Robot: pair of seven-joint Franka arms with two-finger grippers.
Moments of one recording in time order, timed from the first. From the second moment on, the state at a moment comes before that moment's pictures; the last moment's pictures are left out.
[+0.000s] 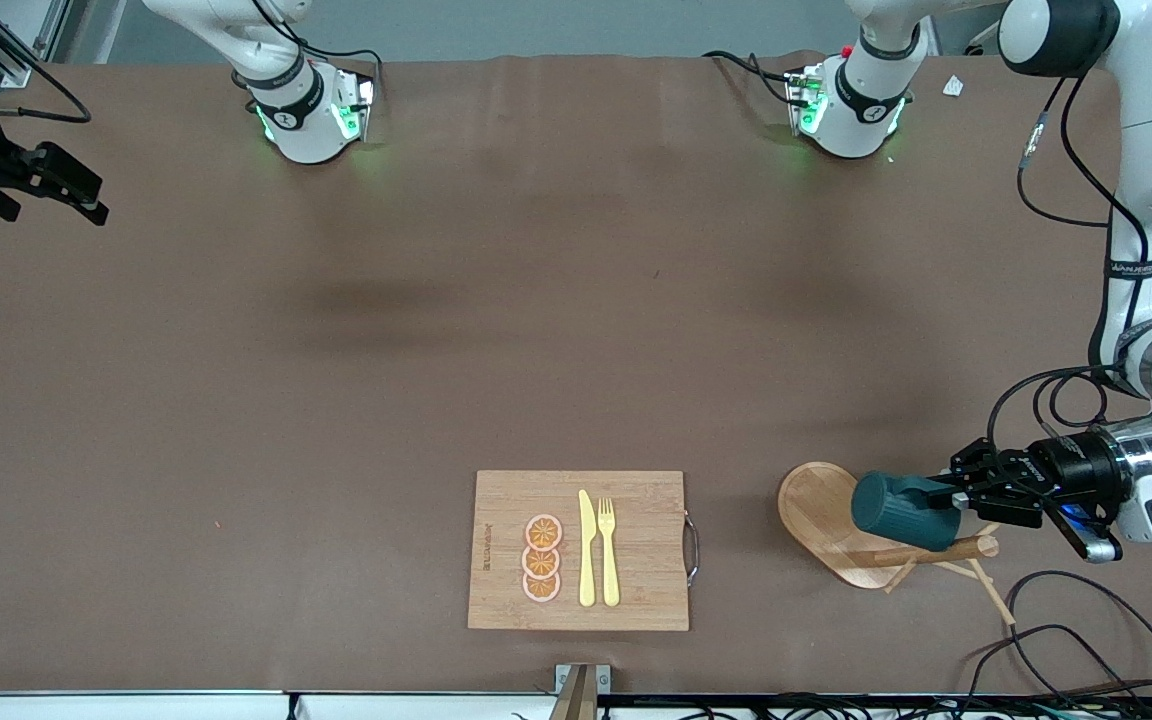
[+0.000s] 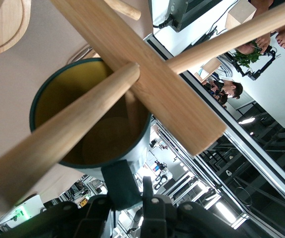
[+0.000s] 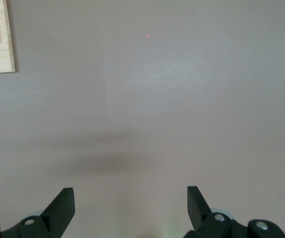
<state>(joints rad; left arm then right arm) 0.18 0.75 0.02 -1.32 -1.33 1.63 -0.31 -0.08 -0.22 0.06 -1.78 -0.01 1.58 0.03</state>
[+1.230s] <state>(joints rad) 0.01 0.58 0.02 -1.27 -0.67 1.68 -0.38 -0.08 -0.21 0.06 -1.78 -0.01 1.56 0.03</state>
